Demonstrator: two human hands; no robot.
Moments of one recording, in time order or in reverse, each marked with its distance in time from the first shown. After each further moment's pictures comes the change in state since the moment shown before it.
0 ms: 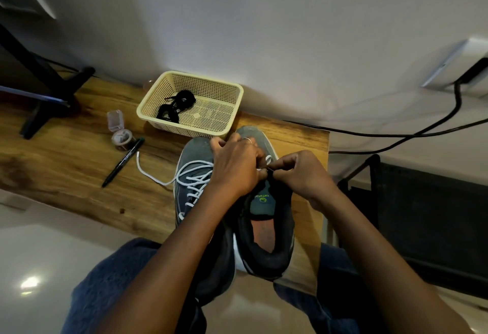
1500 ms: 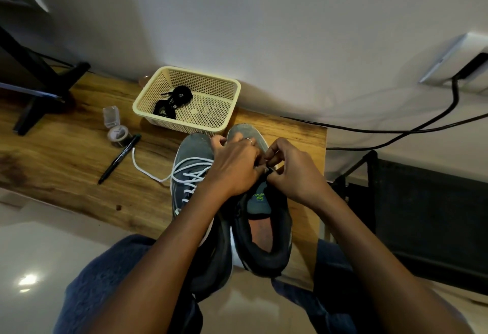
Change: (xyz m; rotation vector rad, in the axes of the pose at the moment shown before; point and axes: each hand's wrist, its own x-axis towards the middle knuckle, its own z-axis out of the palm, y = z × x) left_hand 0.001 -0.004 0.005 0.014 -0.073 0.098; right_hand -0.010 -0.004 0.002 -0.232 -0.021 -0.279
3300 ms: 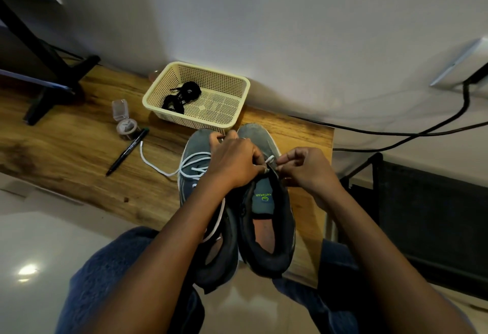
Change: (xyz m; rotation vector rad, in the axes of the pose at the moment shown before) left_hand -0.003 -0.013 0.002 -0.046 0.002 -0.125; right_hand 0.005 0.008 0.004 0.379 0.058 0.341
